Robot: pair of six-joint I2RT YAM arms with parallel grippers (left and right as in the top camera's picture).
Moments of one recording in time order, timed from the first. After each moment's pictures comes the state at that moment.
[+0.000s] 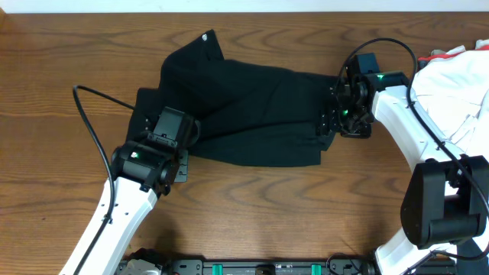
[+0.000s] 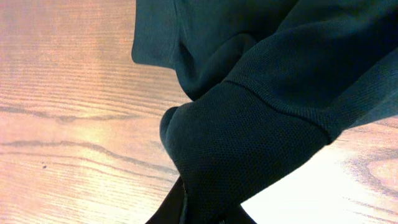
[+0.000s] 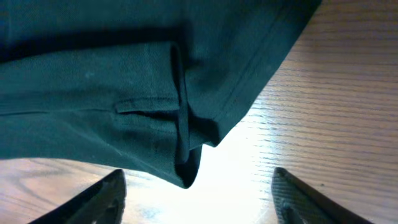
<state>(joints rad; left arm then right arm) -0.36 1.19 1.03 -1.17 -0.35 -0.30 0.14 1.81 1.33 -1.02 -0.22 0.15</state>
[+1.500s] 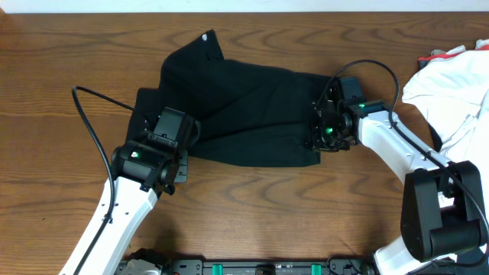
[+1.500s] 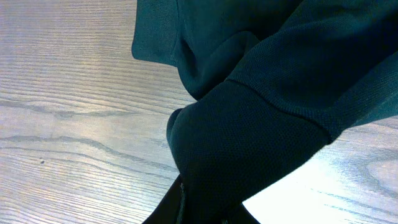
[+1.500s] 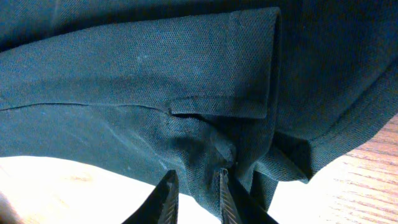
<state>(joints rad) -0.36 1.19 1.03 -1.18 -0.35 -0.32 0.22 1.75 1.07 -0.70 -0.37 0.25</state>
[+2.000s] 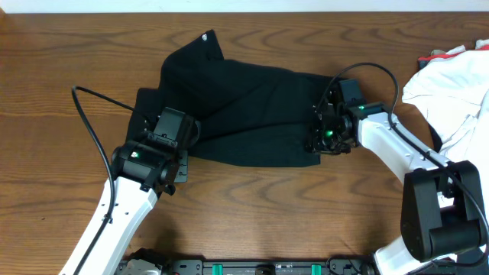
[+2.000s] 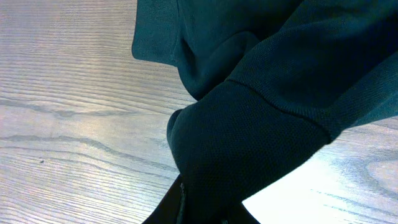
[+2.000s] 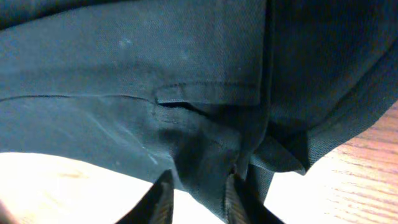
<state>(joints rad) -0.36 1.19 1.03 -1.18 -0.35 -0.32 0.22 1.75 1.04 -0.69 -0.35 0.24</state>
